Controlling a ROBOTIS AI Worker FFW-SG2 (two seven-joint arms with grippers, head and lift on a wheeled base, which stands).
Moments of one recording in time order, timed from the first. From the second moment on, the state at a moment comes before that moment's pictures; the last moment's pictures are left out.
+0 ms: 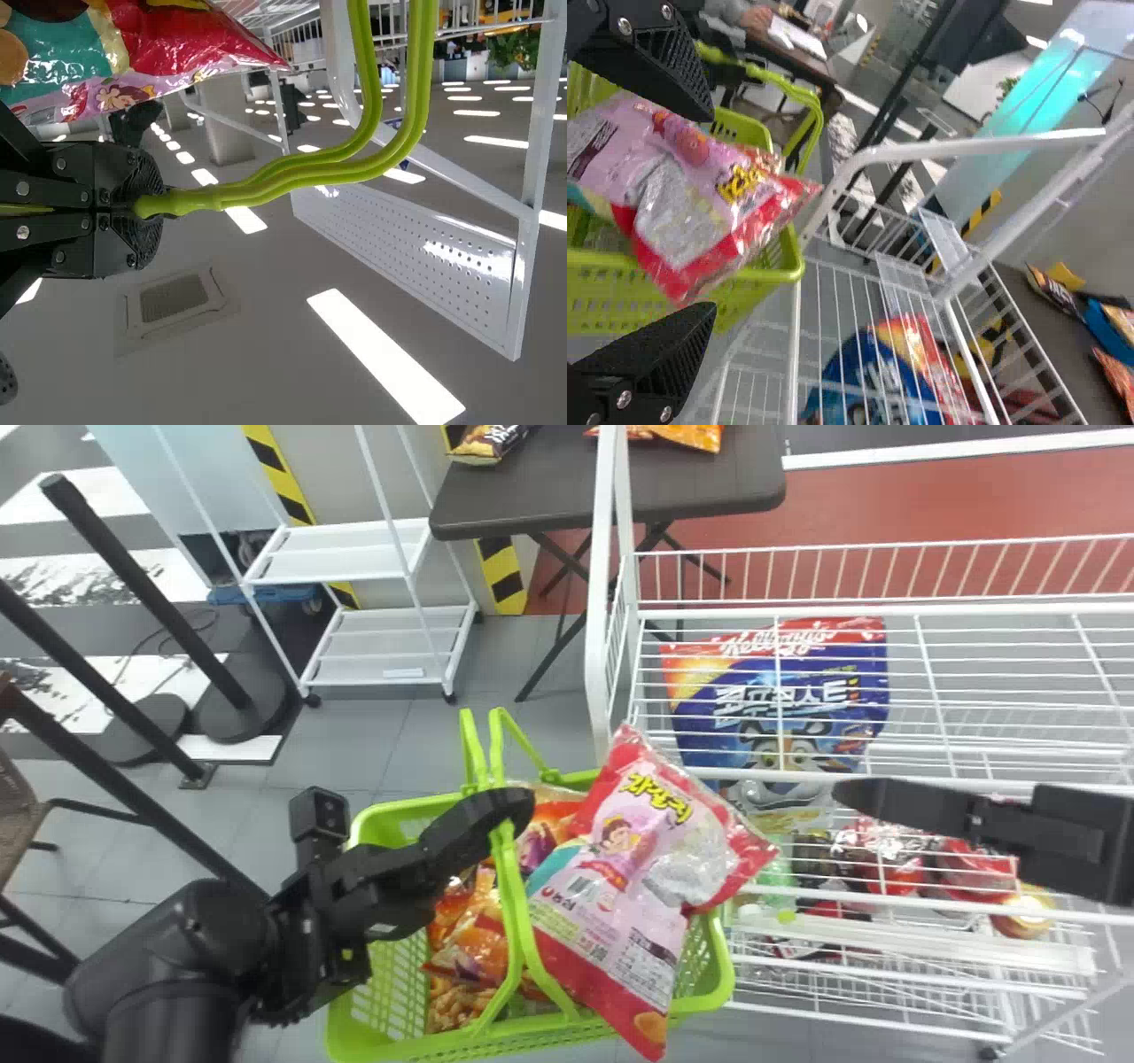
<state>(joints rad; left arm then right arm) 0.04 0.17 0.45 -1.52 0.54 1.43 -1.57 0.16 -0.05 -0.33 -2.30 -0.79 1.56 0.28</state>
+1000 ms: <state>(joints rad) 0.17 0.17 0.46 -1.58 0.54 1.45 -1.57 0.46 -0.04 -0.24 -2.16 -0.18 0.45 0.29</state>
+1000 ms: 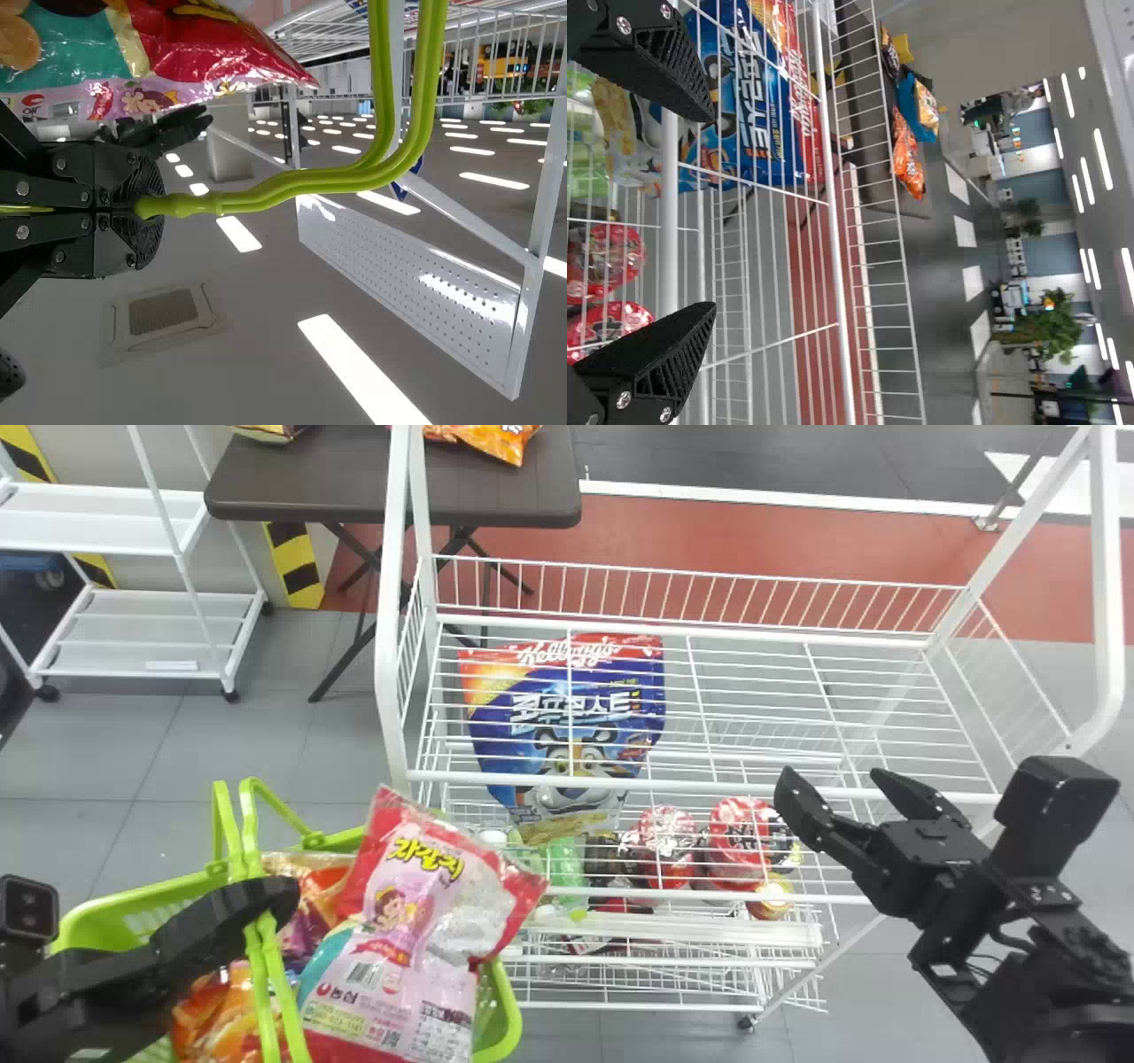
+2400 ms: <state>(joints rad) 0.19 0.17 0.46 -1.61 0.55 1.48 -1.57 0.47 -0.04 -0.20 -2.14 -0.14 0.34 0.27</state>
